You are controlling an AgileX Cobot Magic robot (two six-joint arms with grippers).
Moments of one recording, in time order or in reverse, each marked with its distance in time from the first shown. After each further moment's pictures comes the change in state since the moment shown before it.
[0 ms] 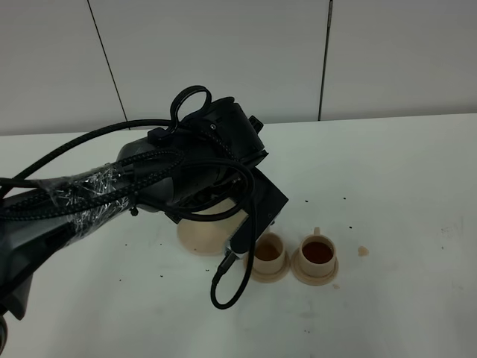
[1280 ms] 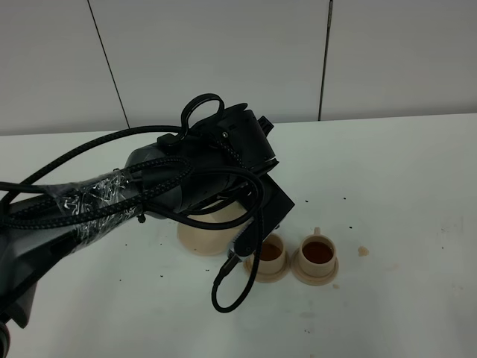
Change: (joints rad) left arm -0.030 0.000 0.000 0.052 0.000 -0.003; right arm 0.000 0.000 0.000 0.000 0.000 0.000
